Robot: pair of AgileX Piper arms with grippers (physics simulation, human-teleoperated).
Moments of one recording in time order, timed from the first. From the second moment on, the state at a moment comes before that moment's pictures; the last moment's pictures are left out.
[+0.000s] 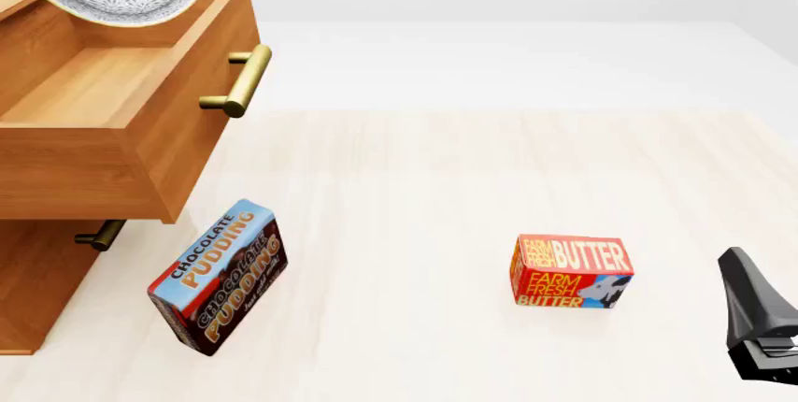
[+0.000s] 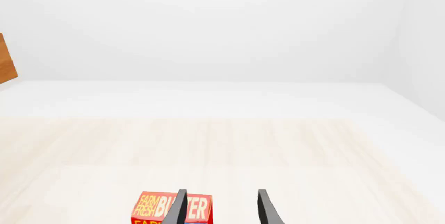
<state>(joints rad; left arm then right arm) -0.17 0.95 -1.07 0.23 -0.09 0.01 0.01 0.00 0.00 0.00</state>
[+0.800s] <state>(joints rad) 0.02 1.19 -1.14 0.20 -0.23 0.01 0.01 0.00 0.00 0.00</state>
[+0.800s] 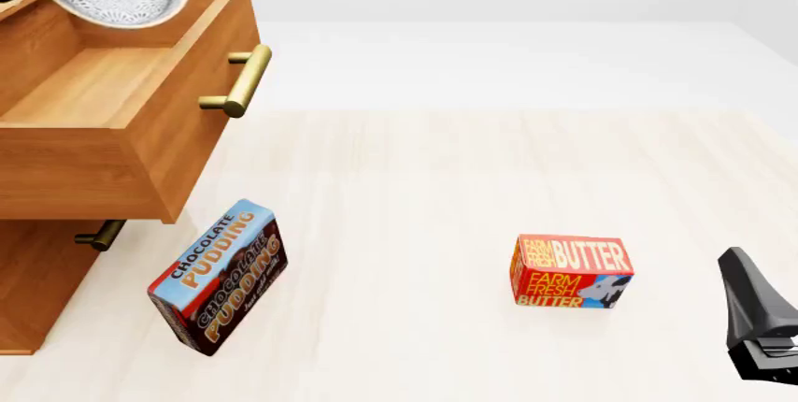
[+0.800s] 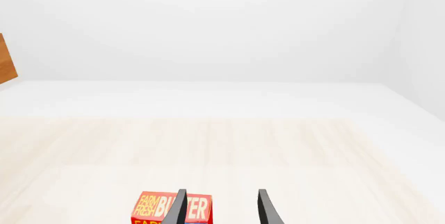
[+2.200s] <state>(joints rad) 0.14 1.34 -1.04 0.07 -0.24 0.01 0.01 0.00 0.00 0.00</state>
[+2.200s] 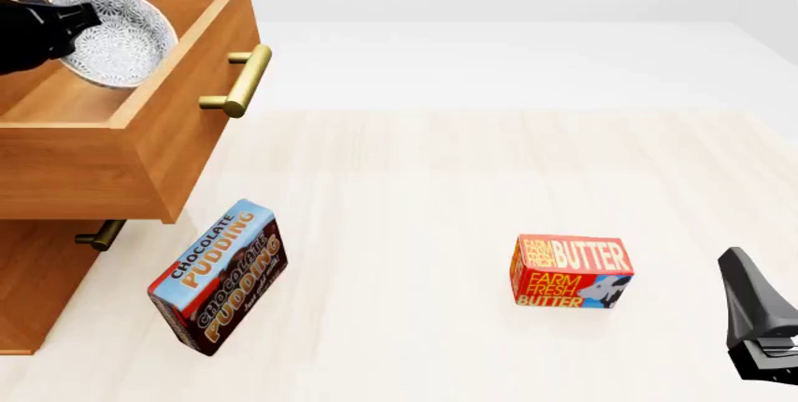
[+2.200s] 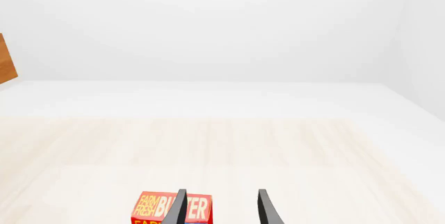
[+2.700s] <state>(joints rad) 0.14 1.35 -1.03 0.07 -0.22 0.01 0.01 0.00 0.00 0.00</state>
